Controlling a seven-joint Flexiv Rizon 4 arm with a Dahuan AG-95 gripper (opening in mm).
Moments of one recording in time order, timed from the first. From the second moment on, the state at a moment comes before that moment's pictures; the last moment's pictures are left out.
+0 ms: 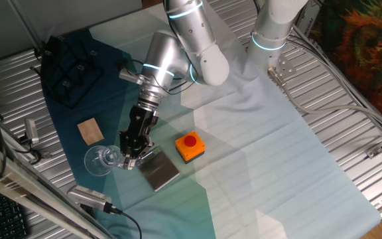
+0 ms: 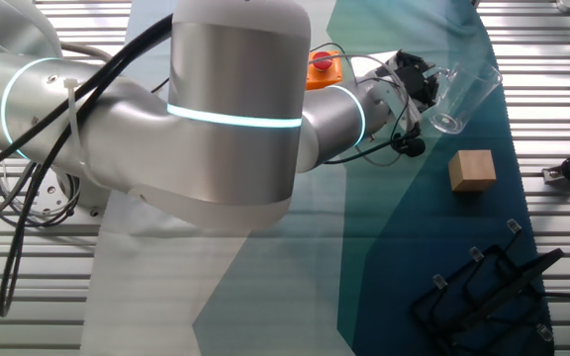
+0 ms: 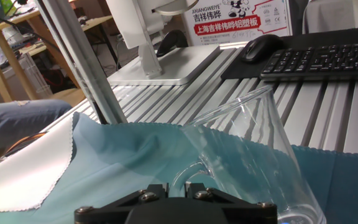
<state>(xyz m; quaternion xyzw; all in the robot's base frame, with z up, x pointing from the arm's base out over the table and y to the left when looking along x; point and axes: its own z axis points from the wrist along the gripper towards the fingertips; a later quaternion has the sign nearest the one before) 0.639 0.177 0.069 -0.17 0.83 0.26 0.45</state>
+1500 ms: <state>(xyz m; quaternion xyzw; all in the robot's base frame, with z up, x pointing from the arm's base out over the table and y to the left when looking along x) 0.636 0.179 0.072 -0.16 0.83 0.27 0.47</state>
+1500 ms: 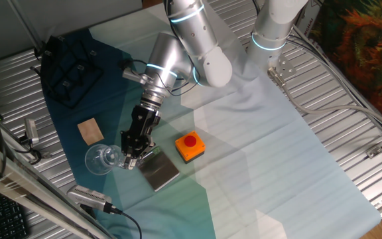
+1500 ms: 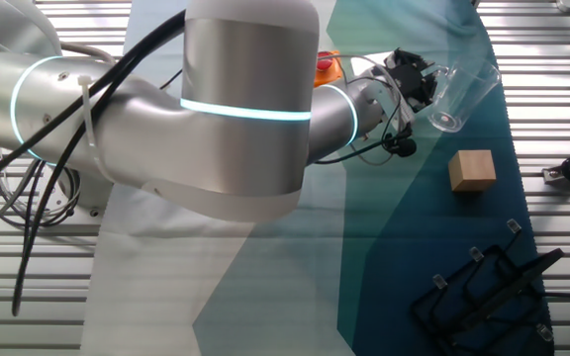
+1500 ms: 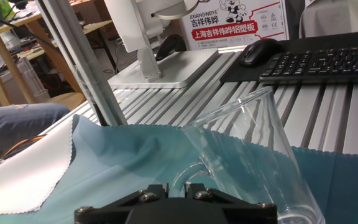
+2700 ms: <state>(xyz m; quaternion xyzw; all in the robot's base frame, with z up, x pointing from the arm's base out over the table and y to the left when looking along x) 0.636 0.179 0.074 -0.15 0.82 0.27 0.48</state>
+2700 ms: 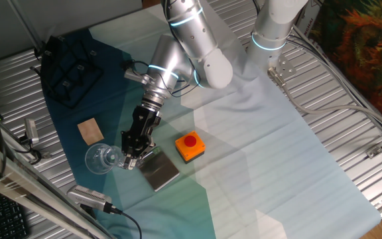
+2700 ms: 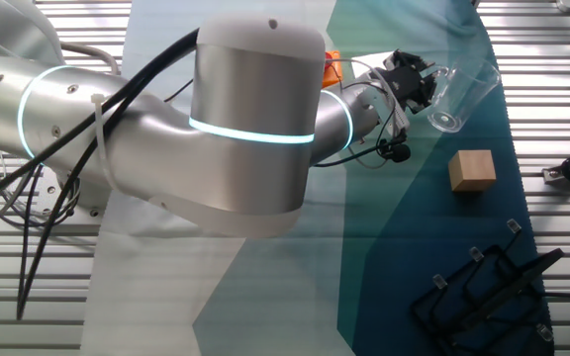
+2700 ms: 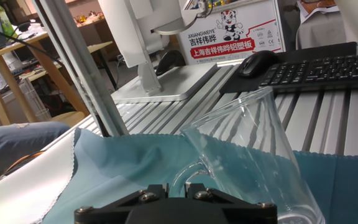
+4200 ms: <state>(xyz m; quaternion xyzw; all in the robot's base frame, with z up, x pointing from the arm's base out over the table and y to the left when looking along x) 0.637 0.179 0.072 -0.15 0.81 0.28 0.50</state>
